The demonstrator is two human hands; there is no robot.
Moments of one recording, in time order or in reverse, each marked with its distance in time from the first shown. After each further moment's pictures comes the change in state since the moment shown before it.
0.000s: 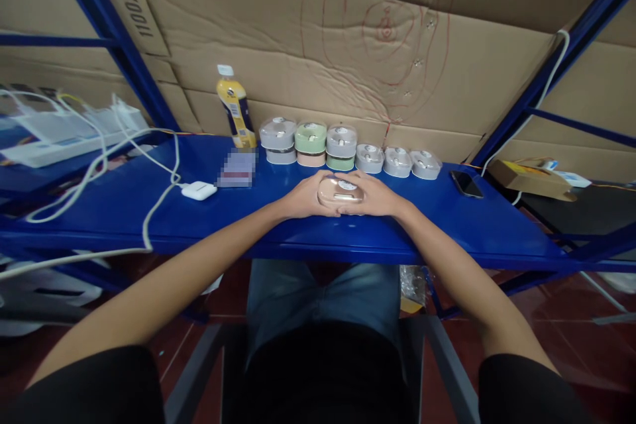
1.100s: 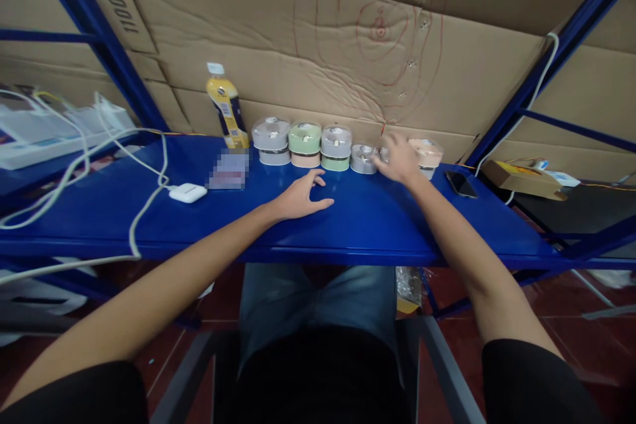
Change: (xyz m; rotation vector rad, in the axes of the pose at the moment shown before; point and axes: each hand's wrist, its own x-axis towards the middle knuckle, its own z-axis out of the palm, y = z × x) left_hand -0.001 -0.009 0.000 0.071 0.004 -0.059; right_hand 0.016 0.076 -0.065 -0.642 0.336 0.382
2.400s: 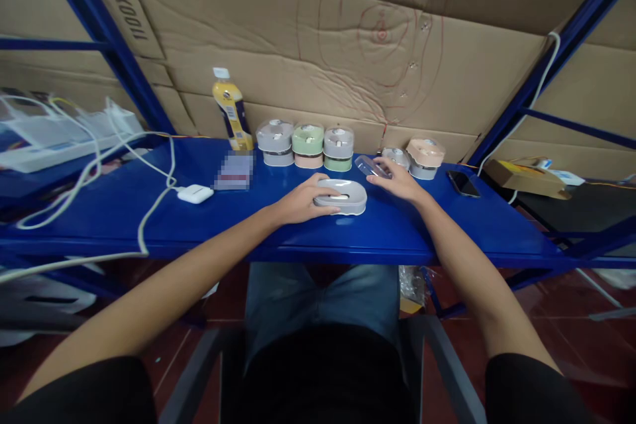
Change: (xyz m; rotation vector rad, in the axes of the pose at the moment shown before) left_hand -0.009 0.012 -0.006 0.028 -0.079 0.186; right_hand -0.047 -0.023 -0.014 0.681 -0.234 0.090
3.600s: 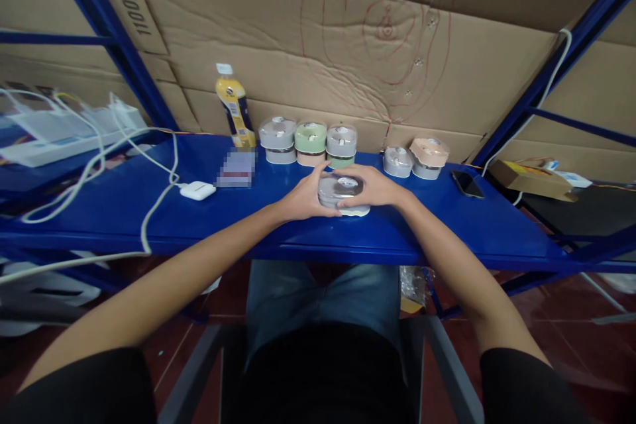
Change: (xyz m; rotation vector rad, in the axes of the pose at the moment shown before) left_hand 0.005 -0.005 0.006 -0.089 0.117 -0.063; right_hand 0.009 -0.059 0.038 -0.047 -0.264 -0.432
